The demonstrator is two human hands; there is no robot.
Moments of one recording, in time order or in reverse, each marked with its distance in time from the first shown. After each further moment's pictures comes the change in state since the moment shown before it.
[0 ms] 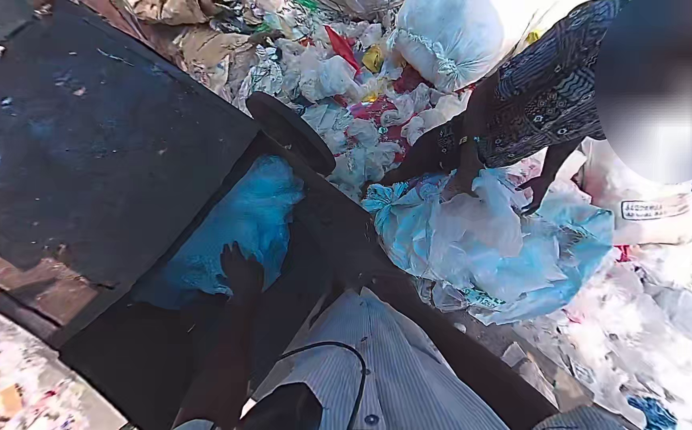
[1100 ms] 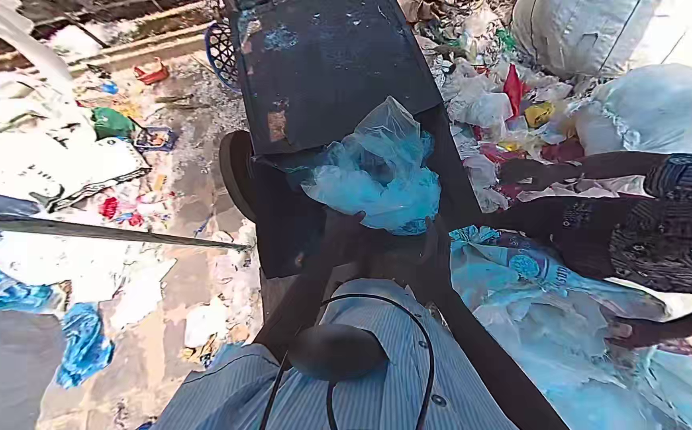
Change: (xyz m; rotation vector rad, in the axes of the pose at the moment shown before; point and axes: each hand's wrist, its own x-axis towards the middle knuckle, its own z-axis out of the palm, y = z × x) left_hand -0.141 0.006 -0.061 -1.059 0.074 -0.408; right_hand 0.018 -0.074 0.038 -0.096 0.501 -0.719
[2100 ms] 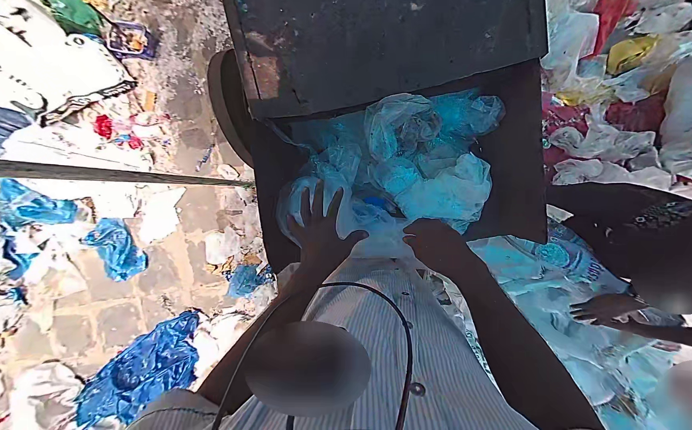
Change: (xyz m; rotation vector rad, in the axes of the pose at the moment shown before) left_hand -0.011 -0.014 -0.085 0.930 0.049 0.312; right_hand 0.131 -0.116 -0.003 -0.356 -1.252 0.050
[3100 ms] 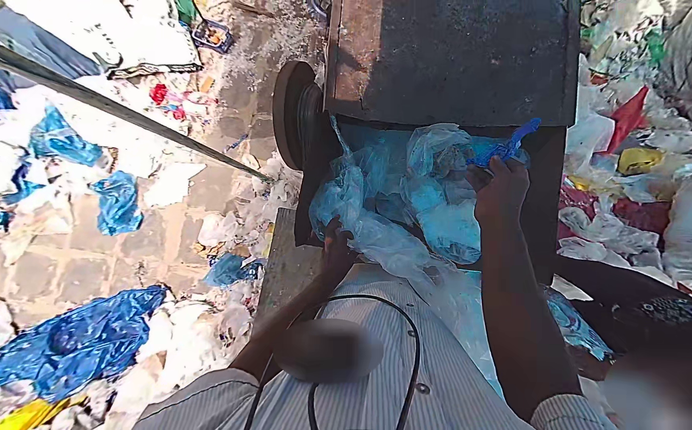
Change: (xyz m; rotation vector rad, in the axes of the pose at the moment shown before) left_hand -0.058 -0.046 0.088 -0.340 0.167 -0.187; right_hand 0.043 -0.003 -0.081 1.572 0.973 -0.189
